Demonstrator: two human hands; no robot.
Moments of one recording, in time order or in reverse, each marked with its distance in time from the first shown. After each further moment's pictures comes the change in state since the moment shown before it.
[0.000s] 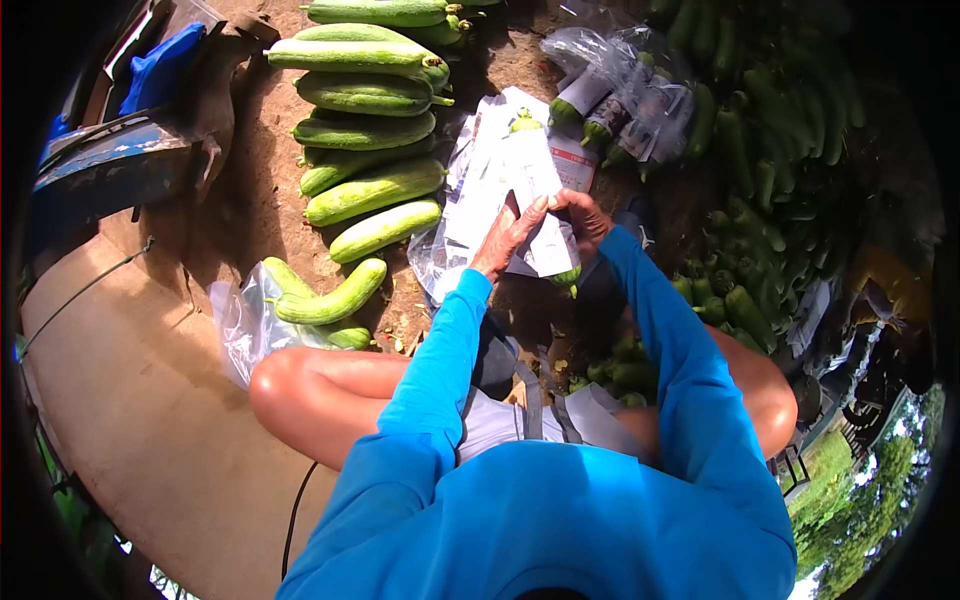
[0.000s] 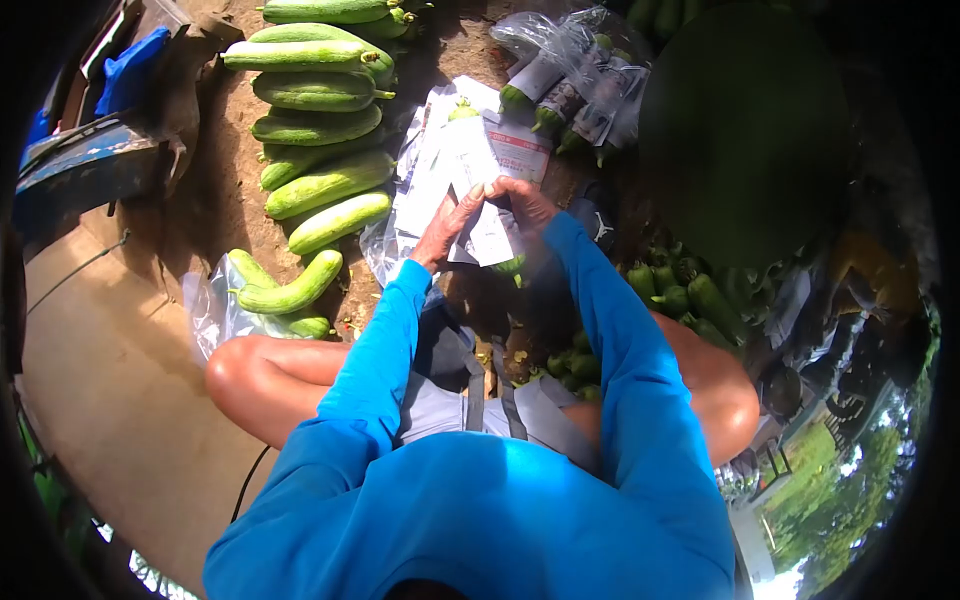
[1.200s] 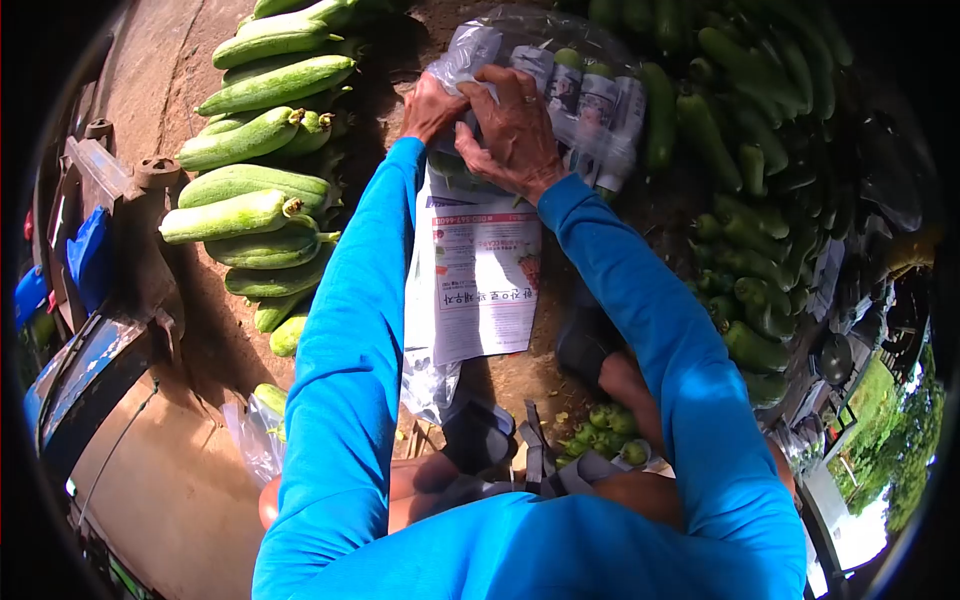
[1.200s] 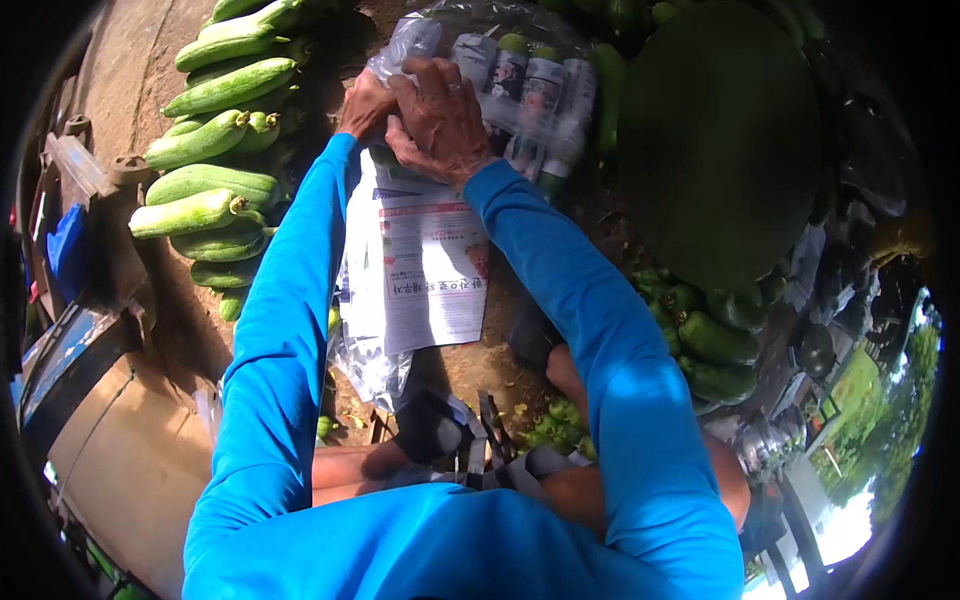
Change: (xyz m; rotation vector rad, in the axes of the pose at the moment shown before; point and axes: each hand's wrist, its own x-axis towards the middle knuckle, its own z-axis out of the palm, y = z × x) left_hand 0.326 0.059 -0.009 1.010 0.139 0.297; right_hand 0.062 -0.181 0.021 -1.697 0.841 -1.351
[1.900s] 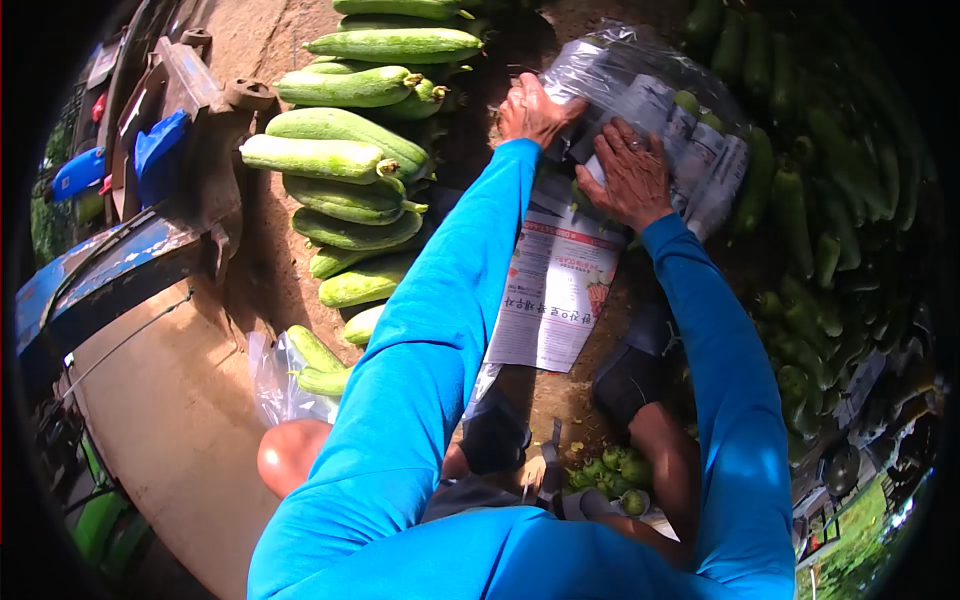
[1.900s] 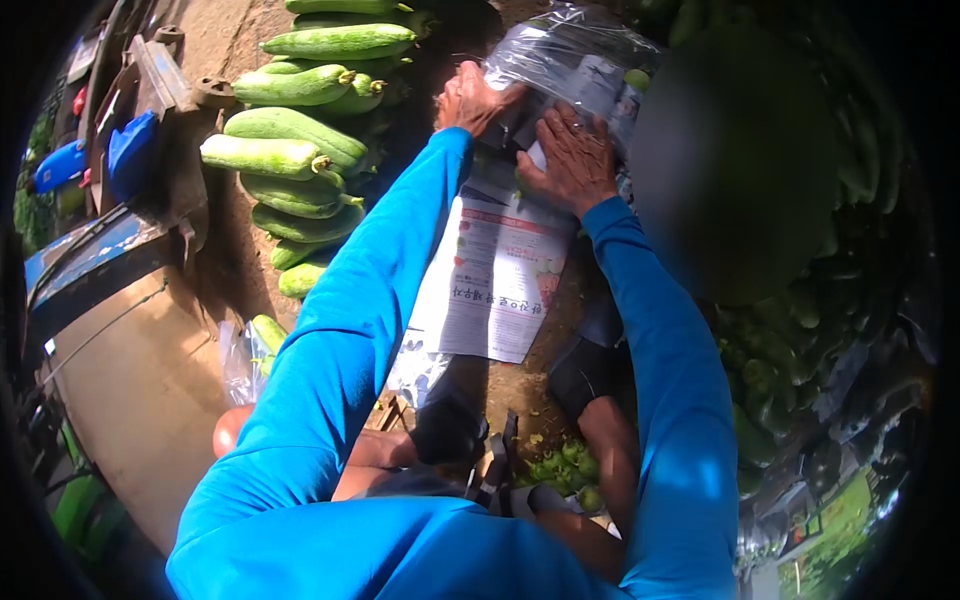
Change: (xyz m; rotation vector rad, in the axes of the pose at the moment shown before) left_hand -0.016 0.006 -0.002 0.149 0.196 -0.219; right_hand -0.041 0.050 0.030 -0.379 -0.497 -0.049
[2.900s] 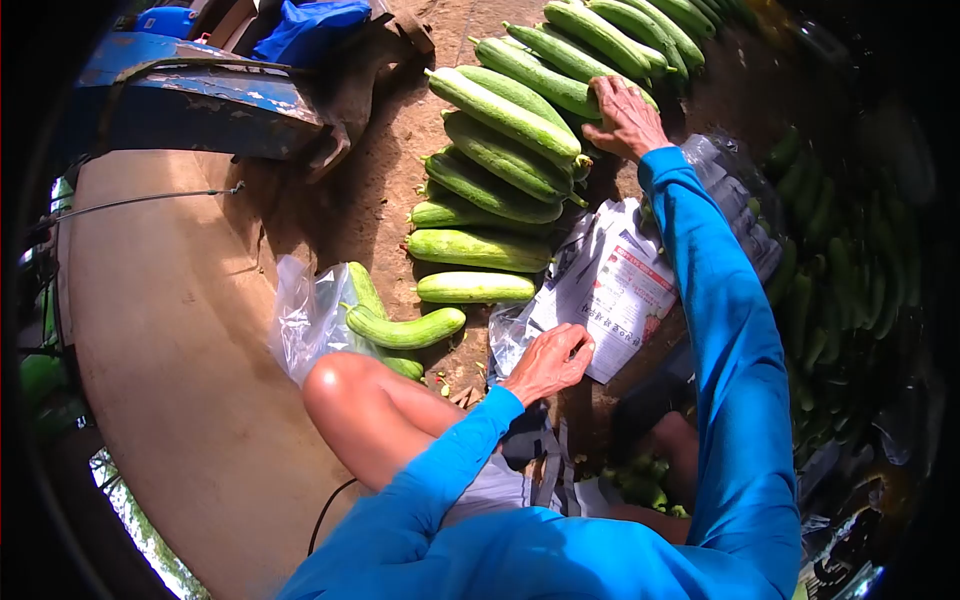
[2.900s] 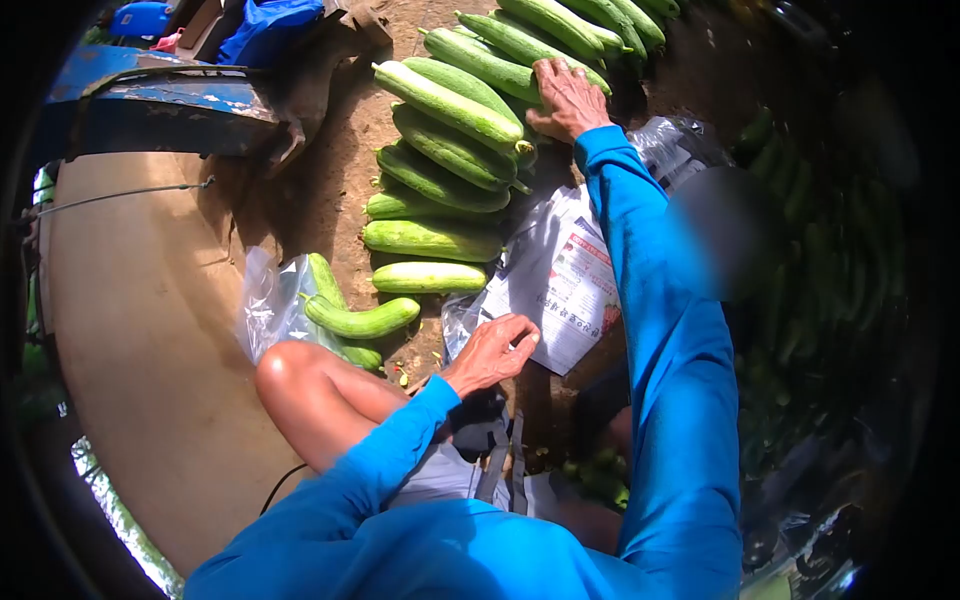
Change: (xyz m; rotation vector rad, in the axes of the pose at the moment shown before) left_hand -0.331 -0.052 -0.161 -0.446 -0.290 -0.058; right_hand 0.175 -0.166 -0.109 0.213 0.046 -0.362
